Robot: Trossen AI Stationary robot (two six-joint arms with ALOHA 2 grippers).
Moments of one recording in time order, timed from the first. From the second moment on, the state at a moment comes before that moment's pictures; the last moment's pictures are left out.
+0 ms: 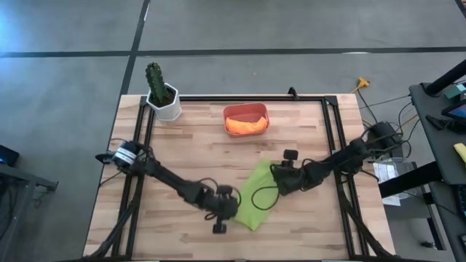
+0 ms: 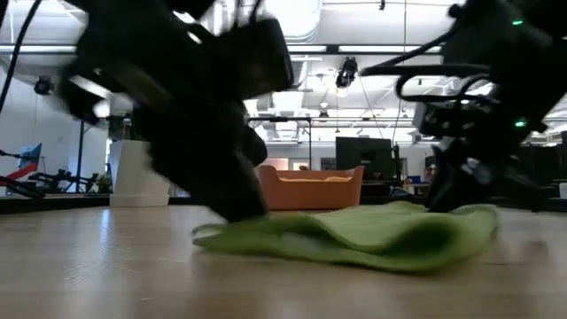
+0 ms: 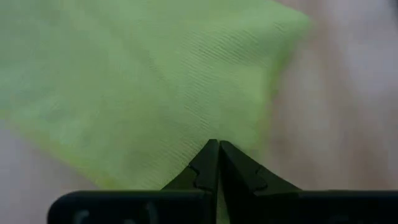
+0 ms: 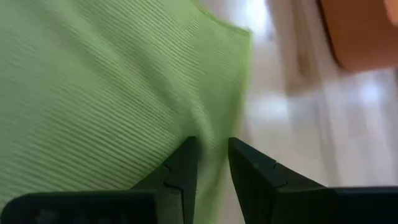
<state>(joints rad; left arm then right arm) -0.44 1.95 1.10 0.01 -0.05 -0.36 0.38 1.59 0.61 -0.31 0.64 0.29</state>
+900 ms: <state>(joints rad) -0.55 1.94 1.16 -0.03 -0.03 -0.01 0.82 1.60 0.81 0.03 0.47 -0.09</state>
